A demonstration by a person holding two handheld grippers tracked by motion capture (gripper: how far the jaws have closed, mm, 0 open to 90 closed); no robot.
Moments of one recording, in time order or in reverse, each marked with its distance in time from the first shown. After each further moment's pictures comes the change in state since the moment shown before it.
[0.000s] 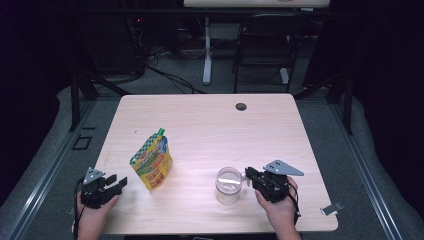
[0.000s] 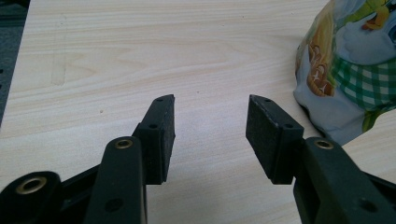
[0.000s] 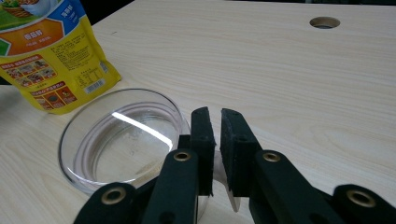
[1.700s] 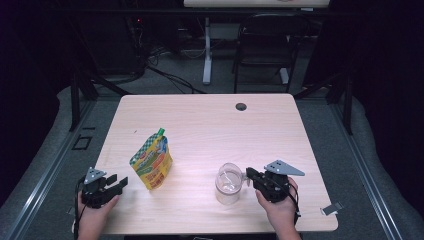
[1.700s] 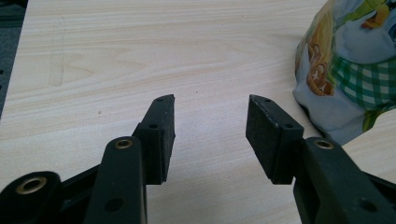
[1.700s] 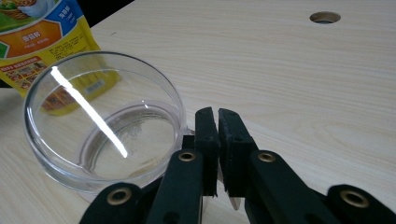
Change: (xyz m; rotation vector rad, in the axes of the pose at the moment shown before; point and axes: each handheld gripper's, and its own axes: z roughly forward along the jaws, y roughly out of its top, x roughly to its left) left arm -0.001 0.000 0.002 -0.002 0.001 0.005; right arm -0.003 -0.002 0.001 0.001 0.007 0.023
